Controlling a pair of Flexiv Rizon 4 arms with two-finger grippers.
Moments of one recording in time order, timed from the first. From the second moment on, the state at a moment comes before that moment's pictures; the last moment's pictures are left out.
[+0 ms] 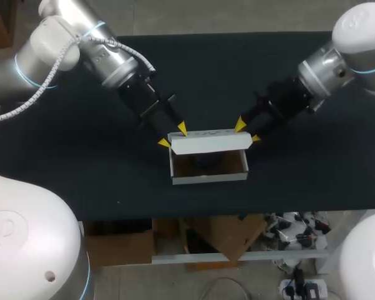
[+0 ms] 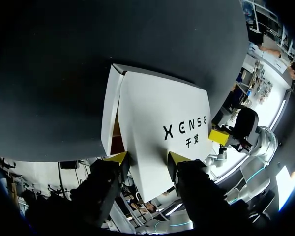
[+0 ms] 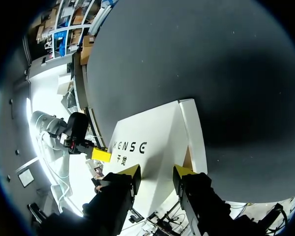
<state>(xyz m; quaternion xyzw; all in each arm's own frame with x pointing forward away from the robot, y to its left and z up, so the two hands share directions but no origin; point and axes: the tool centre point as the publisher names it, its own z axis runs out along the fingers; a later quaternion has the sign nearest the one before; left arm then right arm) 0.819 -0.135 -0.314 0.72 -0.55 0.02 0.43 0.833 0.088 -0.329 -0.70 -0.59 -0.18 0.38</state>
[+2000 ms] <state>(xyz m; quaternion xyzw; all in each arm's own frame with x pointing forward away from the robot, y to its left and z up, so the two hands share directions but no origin) 0.821 -0.143 -0.309 0.72 -0.54 0.03 0.44 0.832 0.095 -0.325 -0.69 -0.59 -0.17 0.38</state>
